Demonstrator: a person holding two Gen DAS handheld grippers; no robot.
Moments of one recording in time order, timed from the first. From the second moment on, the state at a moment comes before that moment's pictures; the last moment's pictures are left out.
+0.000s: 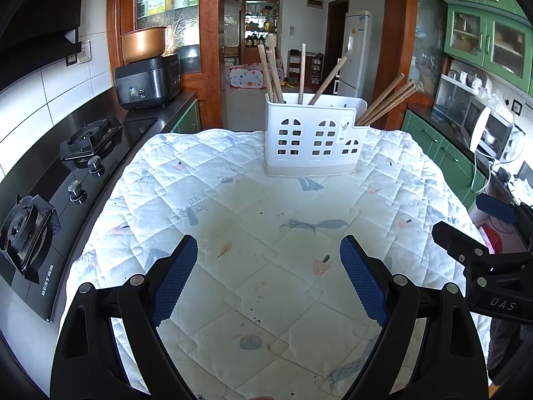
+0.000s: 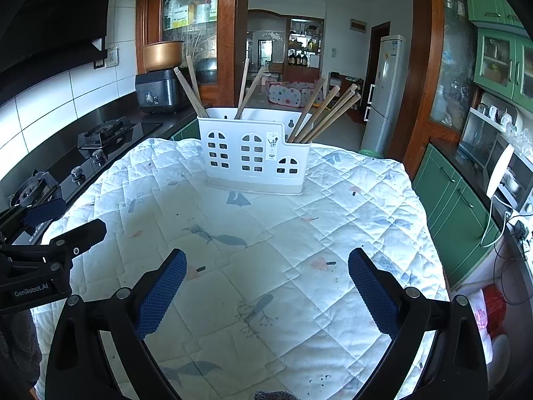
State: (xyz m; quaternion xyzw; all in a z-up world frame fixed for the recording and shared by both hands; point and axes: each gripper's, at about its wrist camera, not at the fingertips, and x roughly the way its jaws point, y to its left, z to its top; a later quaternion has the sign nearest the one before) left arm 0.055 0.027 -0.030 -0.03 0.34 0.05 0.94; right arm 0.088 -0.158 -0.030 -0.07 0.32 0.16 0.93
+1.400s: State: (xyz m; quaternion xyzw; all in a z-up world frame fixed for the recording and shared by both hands) left arm 0.051 0.019 -0.028 -0.04 0.32 0.04 0.94; right arm 0.083 -0.155 -0.028 -0.06 0.32 0.17 0.93
